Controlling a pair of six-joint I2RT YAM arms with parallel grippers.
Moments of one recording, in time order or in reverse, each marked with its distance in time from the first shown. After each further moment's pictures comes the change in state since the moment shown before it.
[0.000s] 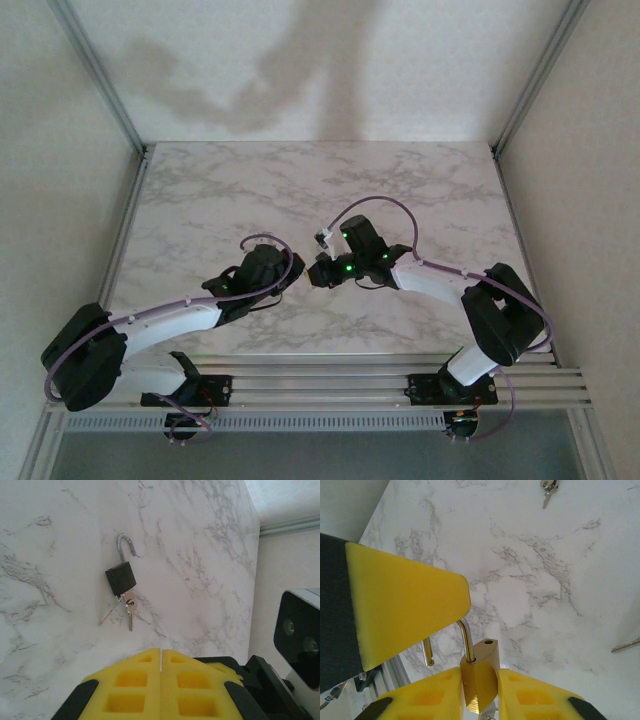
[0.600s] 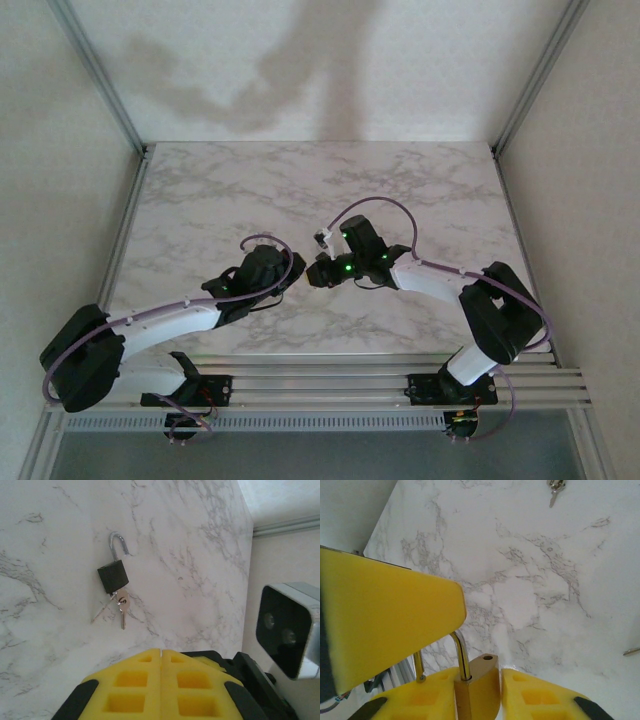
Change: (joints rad) left arm -0.010 -0.012 0.000 0.007 -0.006 -0.019; right arm 0.000 0.012 -0.004 0.031 -0.030 0.028
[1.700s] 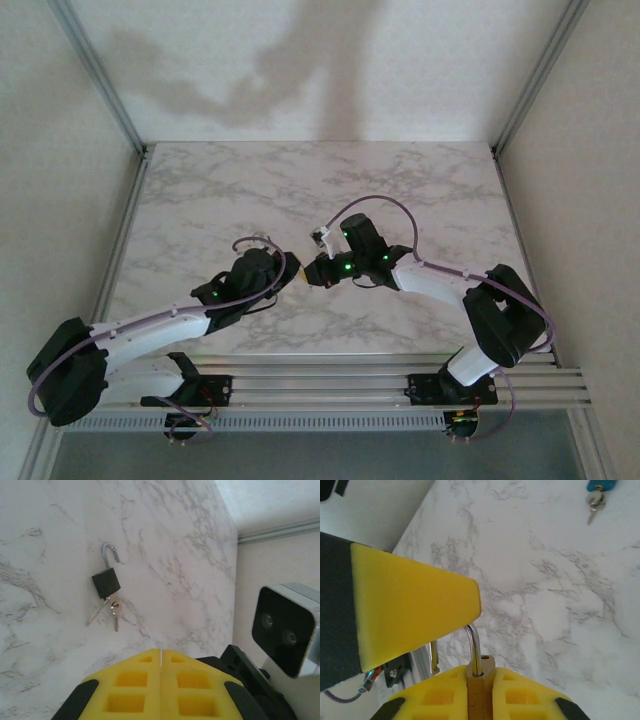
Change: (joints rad) left arm -0.002 -0.120 -0.054 0.007 -0.030 0.025; right arm 0.005 -0.024 -0.004 0.055 -0.080 0.000
